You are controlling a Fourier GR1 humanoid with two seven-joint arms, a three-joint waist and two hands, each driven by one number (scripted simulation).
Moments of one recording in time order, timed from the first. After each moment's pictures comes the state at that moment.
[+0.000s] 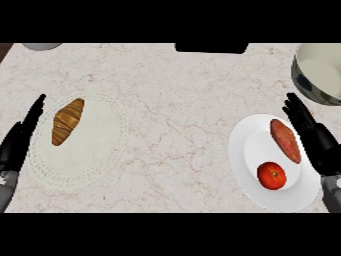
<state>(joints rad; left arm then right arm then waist) -0.16 0.59 -0.23 -1.29 0.07 0.27 0.02 -0.14 -0.52 0.23 -1.38 -0.34 -0.09 -0.15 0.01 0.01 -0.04</state>
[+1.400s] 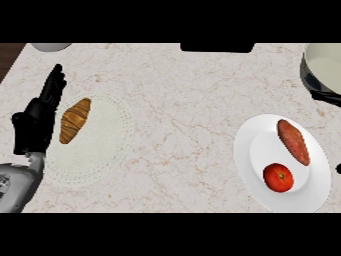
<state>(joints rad) -0.27 0.45 -0.21 -1.50 0.10 0.34 0.09 -0.35 -0.91 0.25 -1.15 -0.07 0.51 -0.74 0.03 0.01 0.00</state>
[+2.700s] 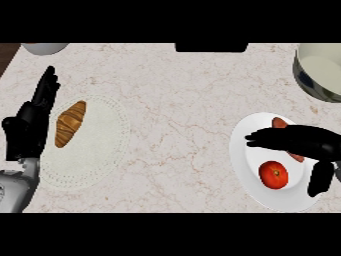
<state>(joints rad) -0.22 0.41 -0.15 -1.58 0.02 0.32 0.16 -0.44 -0.80 0.61 -1.23 0.46 0.44 -0.67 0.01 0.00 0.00</state>
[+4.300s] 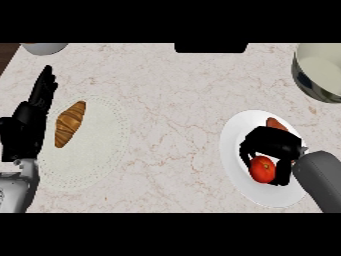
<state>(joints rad) -0.21 0.31 -0.04 -1.62 -0.08 0.20 0.19 -0.44 -0.49 0.46 -0.99 0.78 0.30 -0.76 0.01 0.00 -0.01</state>
